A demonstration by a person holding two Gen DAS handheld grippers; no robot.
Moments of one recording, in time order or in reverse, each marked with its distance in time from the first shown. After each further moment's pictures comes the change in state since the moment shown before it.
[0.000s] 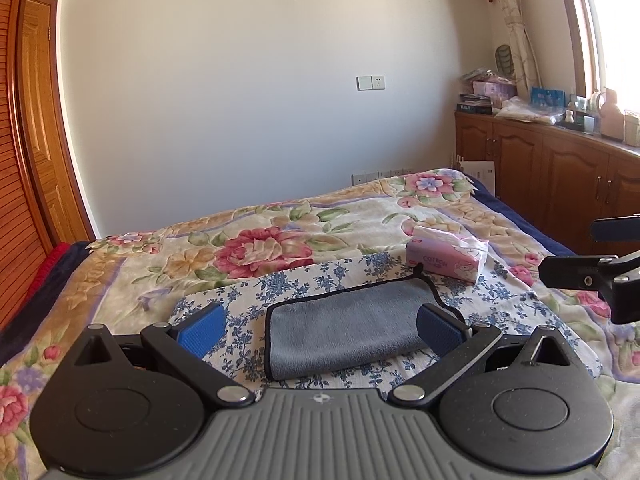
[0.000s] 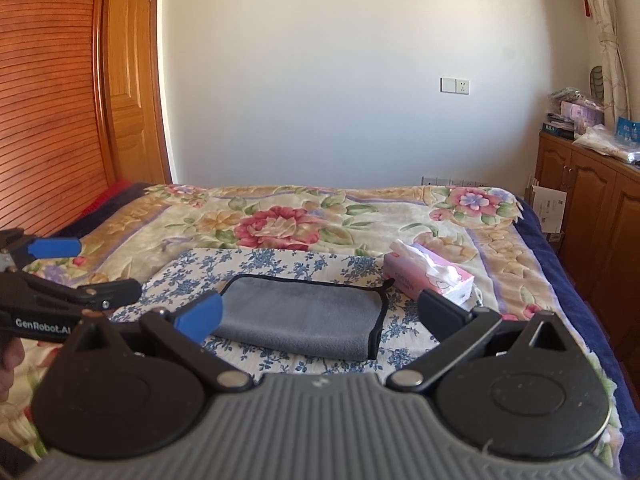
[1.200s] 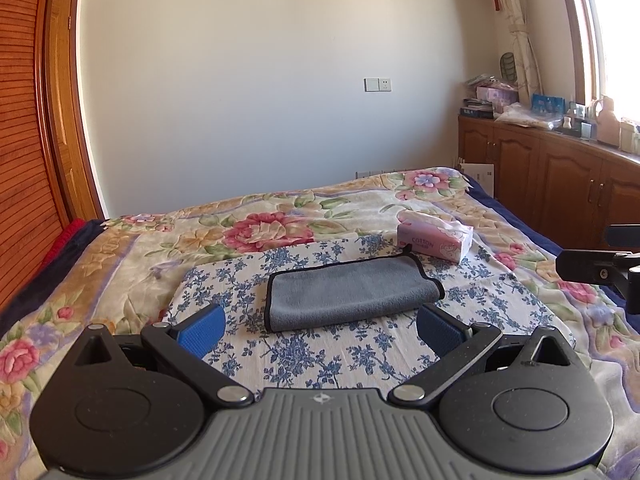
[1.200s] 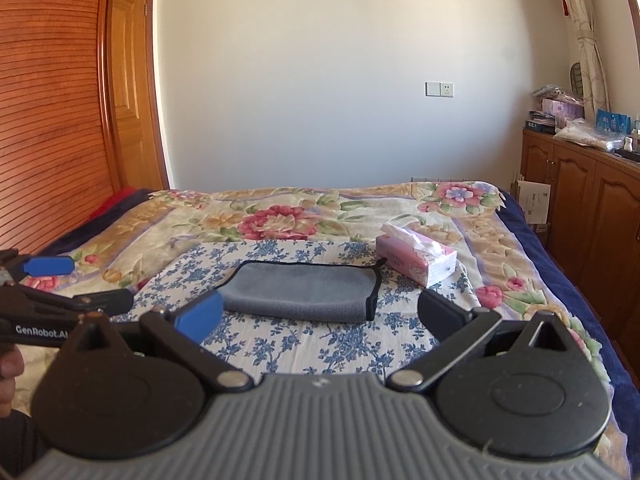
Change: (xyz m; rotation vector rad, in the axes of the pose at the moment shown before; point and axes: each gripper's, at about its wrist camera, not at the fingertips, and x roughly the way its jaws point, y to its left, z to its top) left arm -0.065 -0.012 -0.045 -0.046 0.001 0.014; right arm -0.056 0.008 -0.043 0.037 -0.026 -0.019
